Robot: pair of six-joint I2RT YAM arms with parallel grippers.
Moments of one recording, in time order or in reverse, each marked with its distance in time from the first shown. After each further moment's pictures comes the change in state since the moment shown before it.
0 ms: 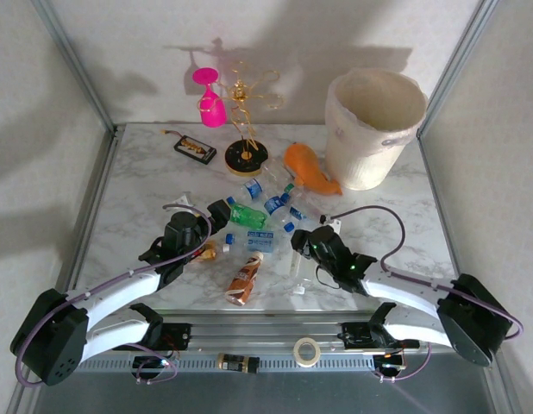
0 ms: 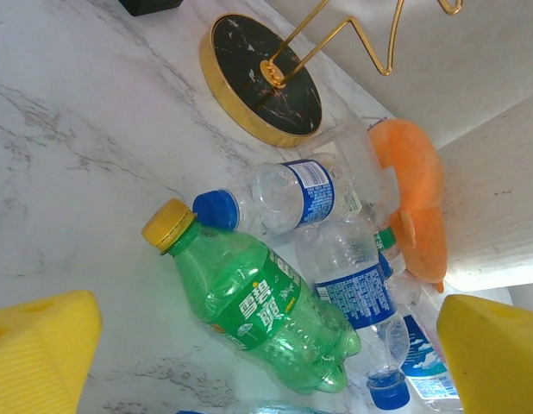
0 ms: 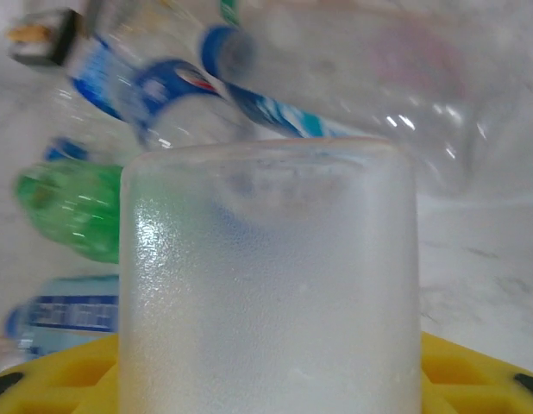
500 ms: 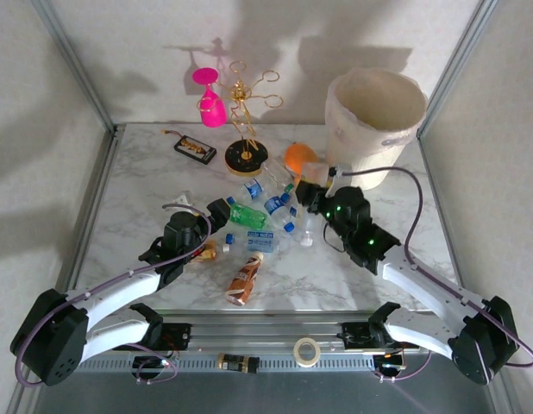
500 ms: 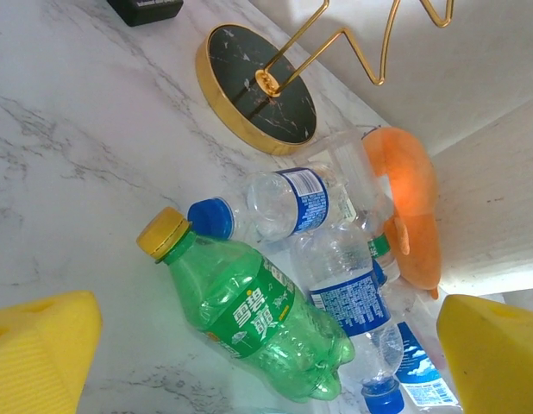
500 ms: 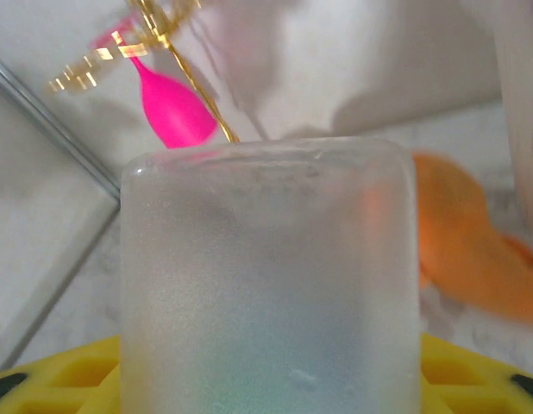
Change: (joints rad) left arm 0.000 -0.001 0.000 0.019 -0.007 0.001; right arm -0.181 -0.080 0.346 0.002 -0.080 -0.412
